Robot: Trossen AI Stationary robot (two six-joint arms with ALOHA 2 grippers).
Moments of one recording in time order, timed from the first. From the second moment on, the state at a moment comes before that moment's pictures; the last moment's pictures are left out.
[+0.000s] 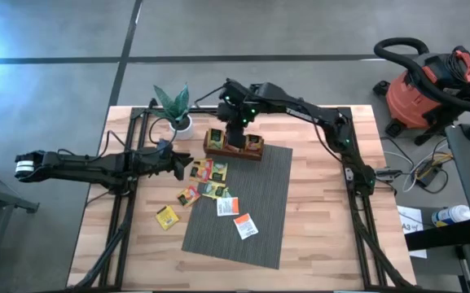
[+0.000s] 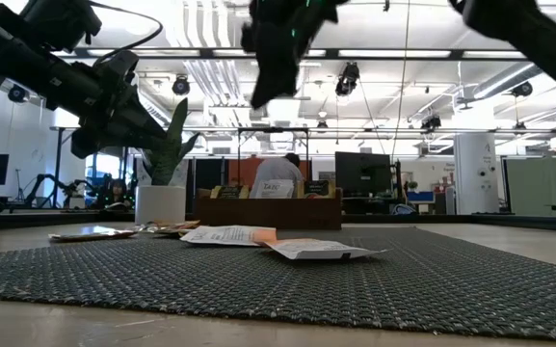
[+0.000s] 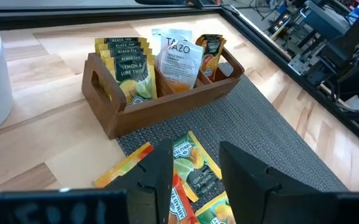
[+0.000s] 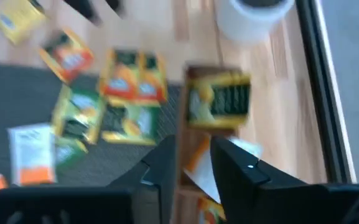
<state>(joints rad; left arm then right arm) 0.12 0.69 0.27 0.01 -0.31 -0.67 -0.34 2.21 2.35 -1.17 -0.17 -0.20</state>
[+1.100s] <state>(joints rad) 0.11 0.73 0.29 0.01 -0.09 -0.69 0.16 1.72 1.21 -0.78 -0.05 0.23</state>
